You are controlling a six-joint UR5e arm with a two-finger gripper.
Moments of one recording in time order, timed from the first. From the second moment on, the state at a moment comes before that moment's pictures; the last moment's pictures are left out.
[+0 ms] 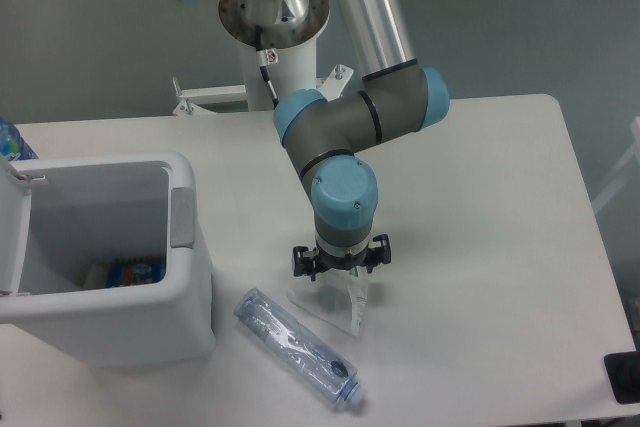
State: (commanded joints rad) arm 2.37 -2.08 -1.67 -0.99 1.69 0.26
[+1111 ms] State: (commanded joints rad) arm 2.35 -2.05 -1.63 -1.00 1.77 0.26
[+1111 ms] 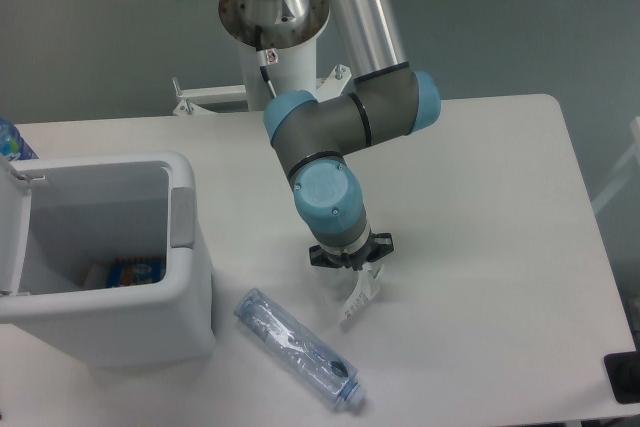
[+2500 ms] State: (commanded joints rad) arm 2.50 -1.77 -1.41 -1.00 1.11 0.06
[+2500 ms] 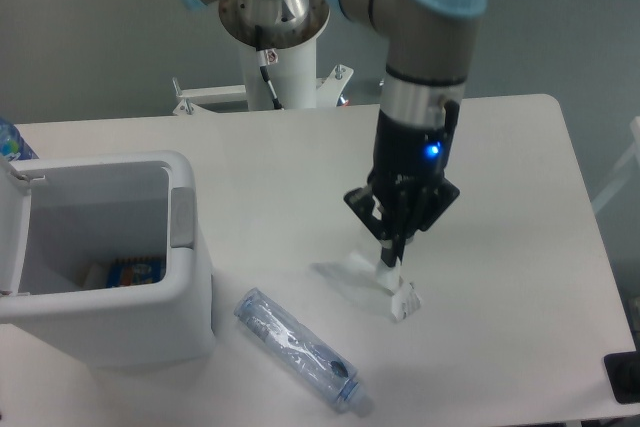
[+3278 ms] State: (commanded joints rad) arm 2.23 -1.72 -1.48 -1.01 0.98 0.01
